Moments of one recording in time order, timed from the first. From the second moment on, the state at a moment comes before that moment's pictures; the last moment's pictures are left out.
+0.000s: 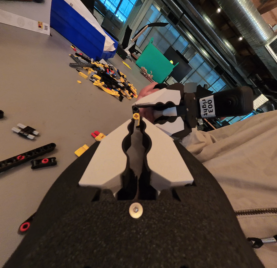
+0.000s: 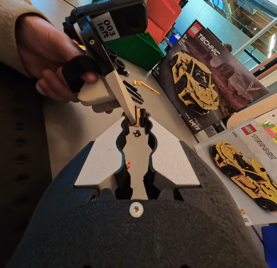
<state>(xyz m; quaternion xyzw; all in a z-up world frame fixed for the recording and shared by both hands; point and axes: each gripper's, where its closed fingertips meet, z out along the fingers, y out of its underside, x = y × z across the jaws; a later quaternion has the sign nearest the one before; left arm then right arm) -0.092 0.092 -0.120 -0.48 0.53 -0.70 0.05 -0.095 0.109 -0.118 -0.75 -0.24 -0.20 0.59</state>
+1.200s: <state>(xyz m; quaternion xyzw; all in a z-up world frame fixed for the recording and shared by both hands) -0.117 0.093 -0.077 -0.38 0.51 -0.77 0.08 0.149 -0.017 -0.136 -0.81 0.24 -0.08 0.52</state>
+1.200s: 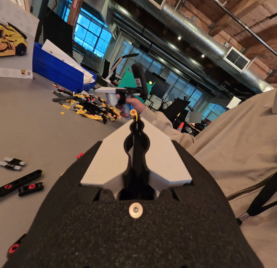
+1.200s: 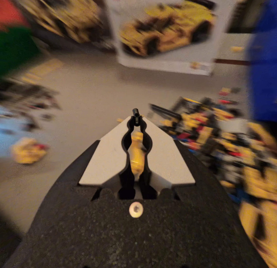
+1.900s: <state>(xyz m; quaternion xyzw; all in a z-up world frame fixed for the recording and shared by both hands) -0.108 0.081 -0.095 -0.40 0.56 -0.71 0.13 -0.046 0.067 -0.072 -0.71 0.04 0.30 0.63</state>
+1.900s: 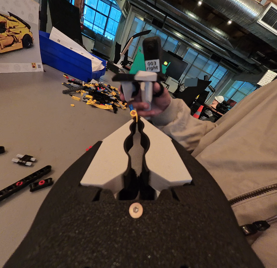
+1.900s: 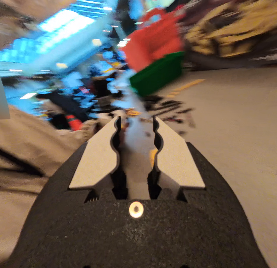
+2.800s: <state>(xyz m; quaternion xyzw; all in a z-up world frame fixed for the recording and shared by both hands) -0.120 0.103 -0.073 -0.39 0.50 -0.76 0.14 0.038 0.046 -0.050 -0.53 0.22 0.37 0.73</state>
